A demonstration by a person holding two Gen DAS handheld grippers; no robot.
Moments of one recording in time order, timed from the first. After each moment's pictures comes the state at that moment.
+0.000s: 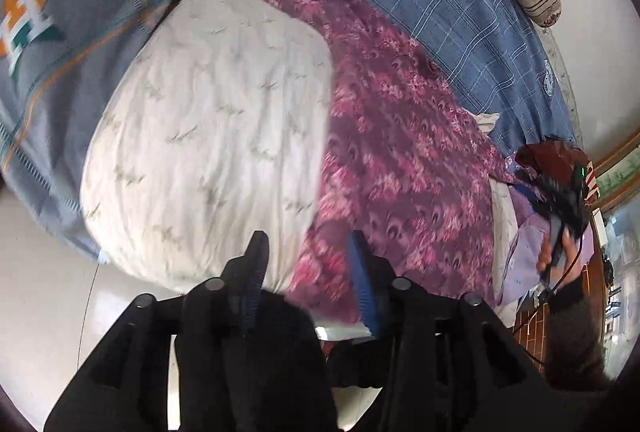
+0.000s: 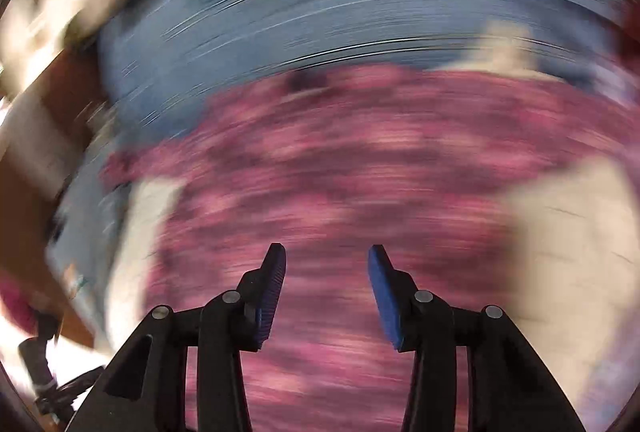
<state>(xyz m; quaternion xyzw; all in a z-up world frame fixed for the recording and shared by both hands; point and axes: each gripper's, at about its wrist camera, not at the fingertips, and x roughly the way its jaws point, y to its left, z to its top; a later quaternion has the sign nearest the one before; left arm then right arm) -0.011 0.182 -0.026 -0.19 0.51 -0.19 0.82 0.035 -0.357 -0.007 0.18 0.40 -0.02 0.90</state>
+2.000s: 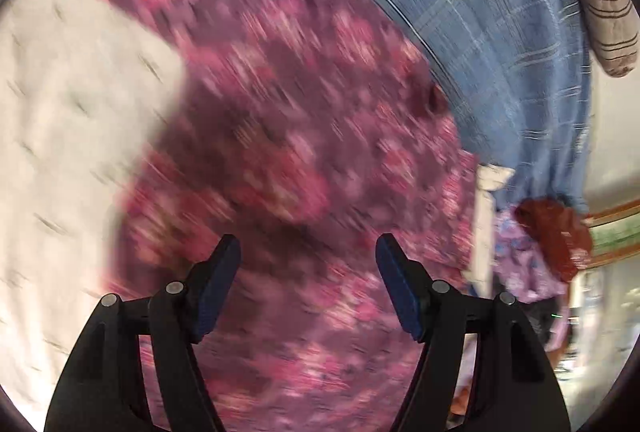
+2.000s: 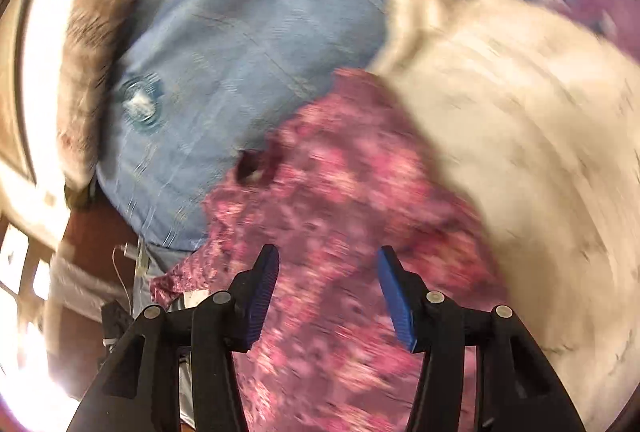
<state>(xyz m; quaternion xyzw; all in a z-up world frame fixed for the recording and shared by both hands) 0.204 0.023 -0.050 -0.26 0.59 -0.20 0.73 0.079 -0.446 -0.055 0.42 0.34 0.02 0.84</state>
